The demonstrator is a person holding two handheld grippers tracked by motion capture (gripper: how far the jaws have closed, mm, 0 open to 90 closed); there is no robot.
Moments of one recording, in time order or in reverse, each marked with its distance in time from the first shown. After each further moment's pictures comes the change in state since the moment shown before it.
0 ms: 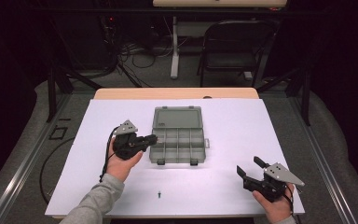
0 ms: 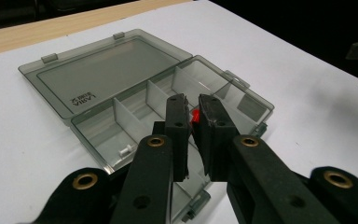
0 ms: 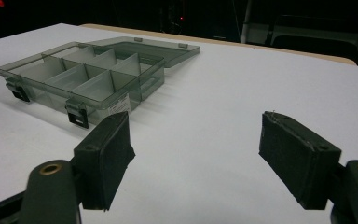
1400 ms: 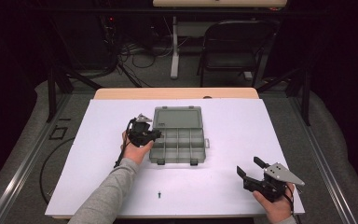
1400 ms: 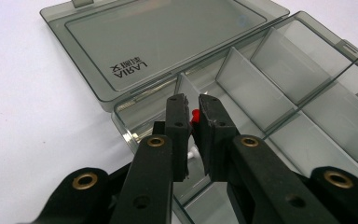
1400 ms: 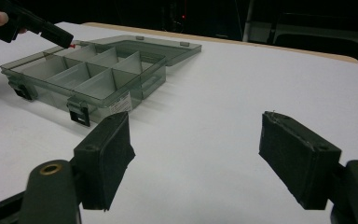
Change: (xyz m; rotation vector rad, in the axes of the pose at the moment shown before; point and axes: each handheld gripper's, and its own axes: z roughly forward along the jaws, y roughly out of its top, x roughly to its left) left arm 0.042 -0.004 0.074 0.174 0.148 -0.070; right arm -0.001 0.000 0.000 0.007 0.009 0.000
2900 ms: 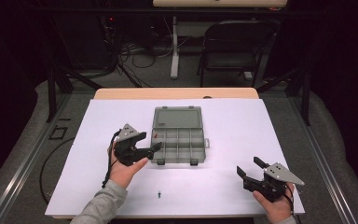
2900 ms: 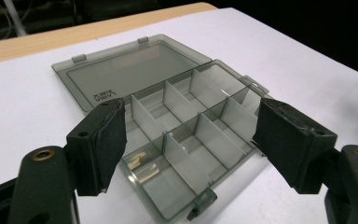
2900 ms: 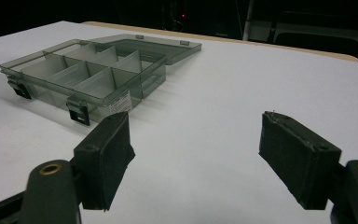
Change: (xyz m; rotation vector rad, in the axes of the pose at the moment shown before) left arm -0.048 -0.028 -0.091 -0.233 -0.020 0.044; right arm 0.000 0.000 0.001 0.004 -0.001 0.000
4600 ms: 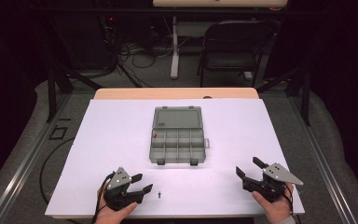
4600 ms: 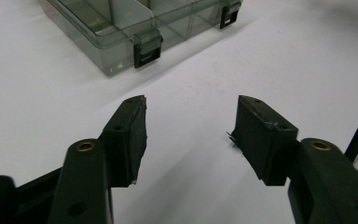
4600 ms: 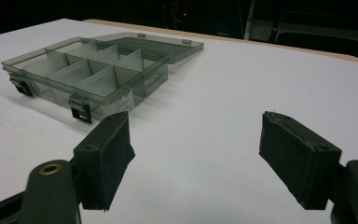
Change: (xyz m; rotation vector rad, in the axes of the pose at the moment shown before) left arm -0.033 -0.102 -0.036 0.142 -0.075 0.036; right arm 0.002 0.000 0.000 0.006 0.004 -0.010
